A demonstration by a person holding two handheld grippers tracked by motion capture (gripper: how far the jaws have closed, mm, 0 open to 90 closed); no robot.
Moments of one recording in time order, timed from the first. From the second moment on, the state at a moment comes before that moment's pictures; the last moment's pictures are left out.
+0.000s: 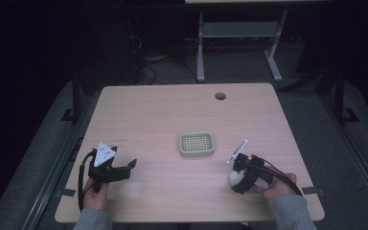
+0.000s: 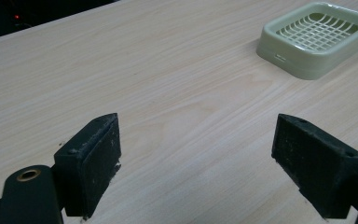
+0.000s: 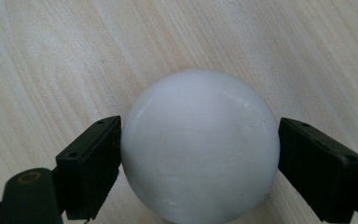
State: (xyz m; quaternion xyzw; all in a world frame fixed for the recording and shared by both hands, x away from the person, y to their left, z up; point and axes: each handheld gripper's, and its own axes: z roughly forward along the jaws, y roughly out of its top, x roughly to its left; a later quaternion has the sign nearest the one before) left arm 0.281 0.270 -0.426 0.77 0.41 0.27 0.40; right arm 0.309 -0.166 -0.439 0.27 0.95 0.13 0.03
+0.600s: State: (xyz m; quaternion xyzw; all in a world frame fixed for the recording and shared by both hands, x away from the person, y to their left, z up) left arm 0.281 0.271 -0.426 0.77 0.41 0.27 0.40; right arm 0.310 -0.167 -0.442 0.27 0.96 0.12 0.02
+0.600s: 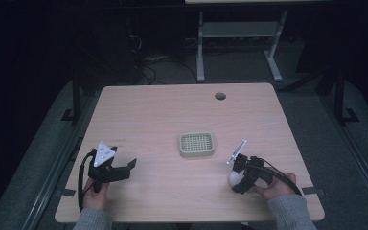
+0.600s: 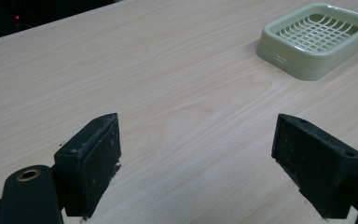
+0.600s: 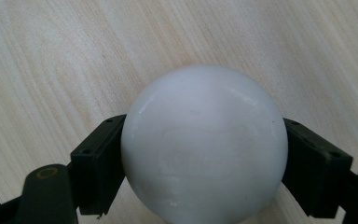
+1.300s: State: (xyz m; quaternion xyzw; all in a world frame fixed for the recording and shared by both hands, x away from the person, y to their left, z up) left arm 0.281 0.271 -0.425 0.77 0.41 0.28 0.40; right arm 0.312 -0.167 -0.434 0.27 0.95 0.15 0.01
